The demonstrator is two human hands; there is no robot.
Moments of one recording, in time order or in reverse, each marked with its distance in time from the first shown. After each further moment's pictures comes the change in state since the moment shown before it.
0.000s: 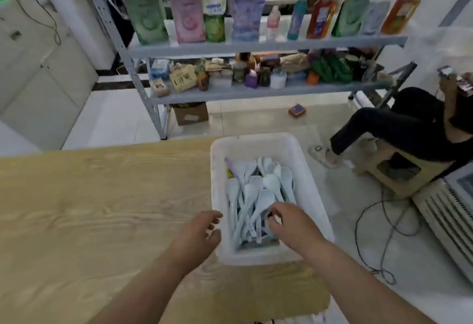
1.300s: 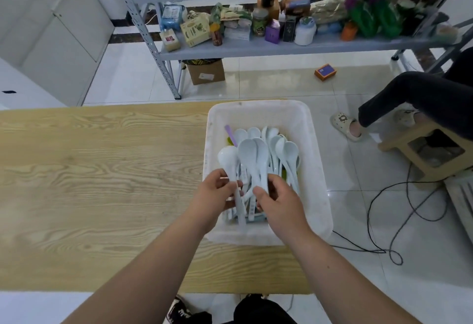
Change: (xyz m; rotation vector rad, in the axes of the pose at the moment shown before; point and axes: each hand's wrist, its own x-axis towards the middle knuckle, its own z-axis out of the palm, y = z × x) left_hand 0.046 0.076 0.036 -0.993 0.083 -0.470; right_hand 0.003 -0.003 -0.001 0.713 0.071 0.021
